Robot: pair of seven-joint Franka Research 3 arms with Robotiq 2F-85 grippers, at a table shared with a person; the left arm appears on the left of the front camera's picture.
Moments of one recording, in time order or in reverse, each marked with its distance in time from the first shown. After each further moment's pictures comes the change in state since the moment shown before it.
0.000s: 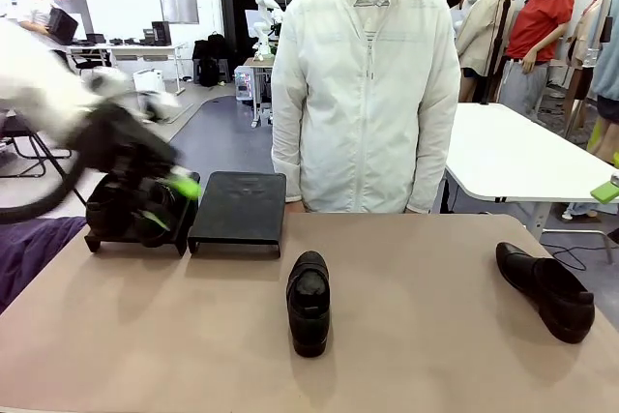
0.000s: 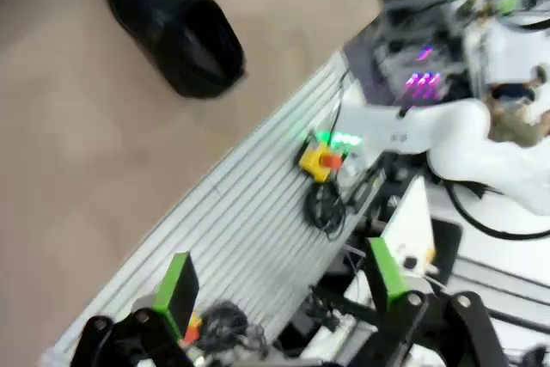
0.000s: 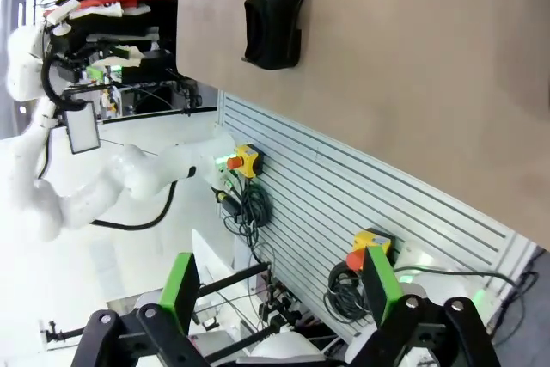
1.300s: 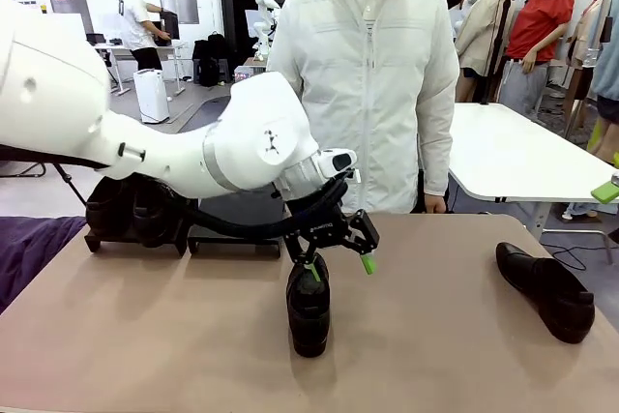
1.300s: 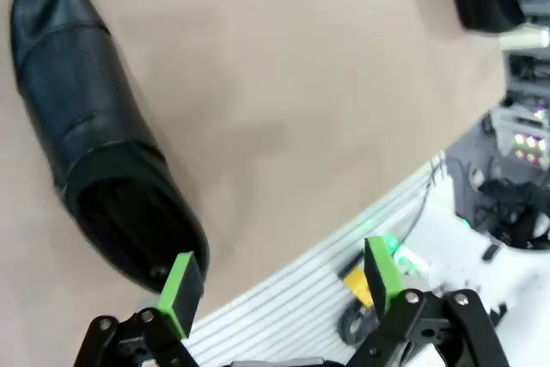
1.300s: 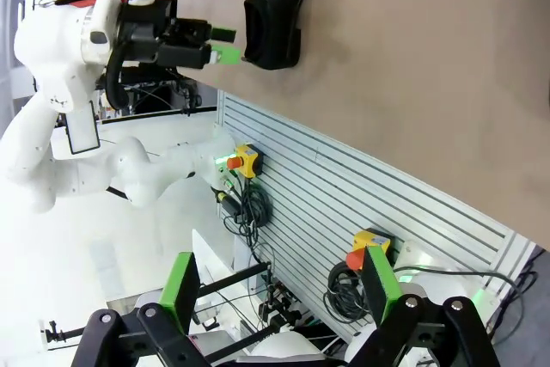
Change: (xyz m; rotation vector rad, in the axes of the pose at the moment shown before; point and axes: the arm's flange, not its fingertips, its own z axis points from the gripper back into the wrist) left arm 0.120 -0.071 -0.221 0.338 -0.072 0.116; right arm 0.000 0.000 0.000 0.000 -0.001 -0.001
